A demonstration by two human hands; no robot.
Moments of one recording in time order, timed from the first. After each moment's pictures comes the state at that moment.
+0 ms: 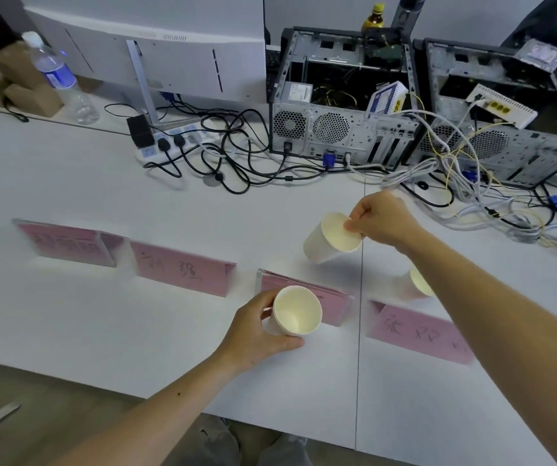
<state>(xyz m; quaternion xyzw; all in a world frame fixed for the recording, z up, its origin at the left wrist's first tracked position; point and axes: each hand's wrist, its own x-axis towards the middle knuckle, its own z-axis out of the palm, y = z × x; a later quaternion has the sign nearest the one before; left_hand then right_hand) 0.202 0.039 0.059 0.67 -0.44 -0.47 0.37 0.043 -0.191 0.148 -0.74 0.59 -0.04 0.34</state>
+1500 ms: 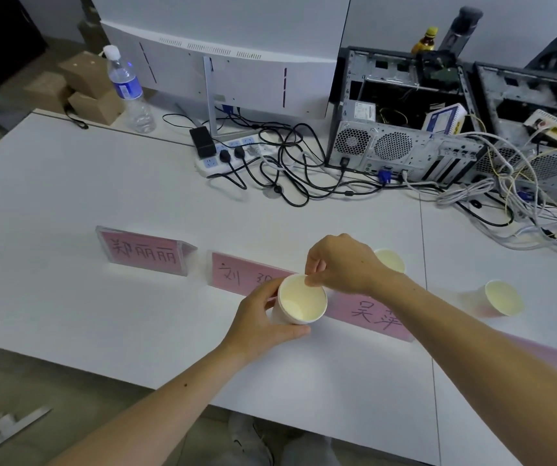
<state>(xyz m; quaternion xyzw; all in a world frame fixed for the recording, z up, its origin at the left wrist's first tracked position) 0.342 0.072 0.078 0.67 -0.43 -0.45 0.41 0.221 -0.071 0.166 -0.88 0.39 0.10 0.26</state>
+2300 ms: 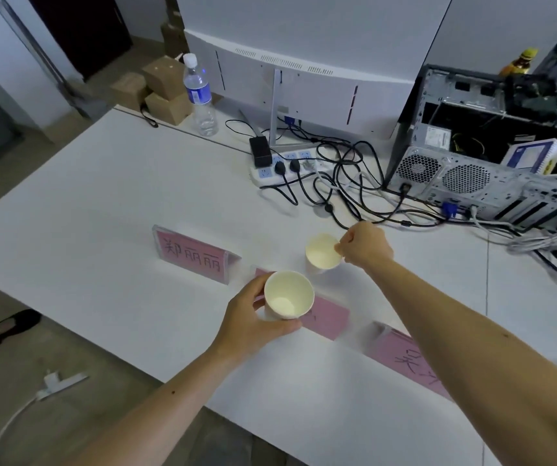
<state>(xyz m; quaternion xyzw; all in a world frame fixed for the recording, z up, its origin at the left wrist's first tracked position) 0.409 0.075 0.088 0.71 -0.32 -0.40 0.48 0.308 -0.158 0.098 -0.73 0.61 0.01 0.33</state>
